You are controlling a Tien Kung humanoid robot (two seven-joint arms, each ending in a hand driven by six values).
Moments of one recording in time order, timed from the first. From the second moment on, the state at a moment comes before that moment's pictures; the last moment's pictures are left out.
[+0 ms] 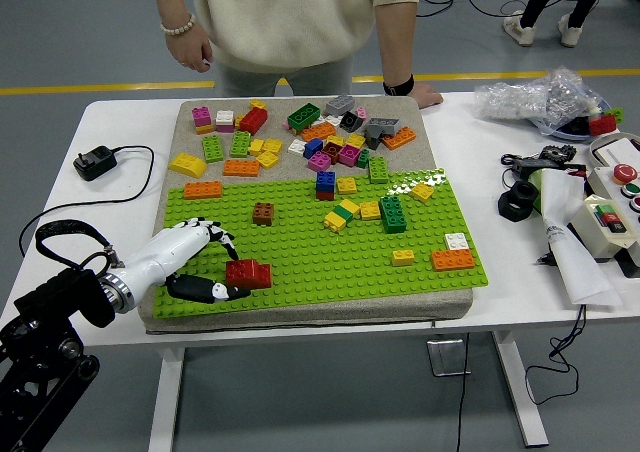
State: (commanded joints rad) left arm -0.18 0.28 -1.20 -1.45 2.15 -0.21 -0.03; right arm 0.07 -0.13 1.54 0.18 -1.56 0.04 -0.06
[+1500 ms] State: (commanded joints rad) left arm -0.36 0.36 -1.36 -1.33 2.15 -0.20 -0.07; right arm 0.09 -0.13 1.53 0.18 -1.58 0.04 -0.06
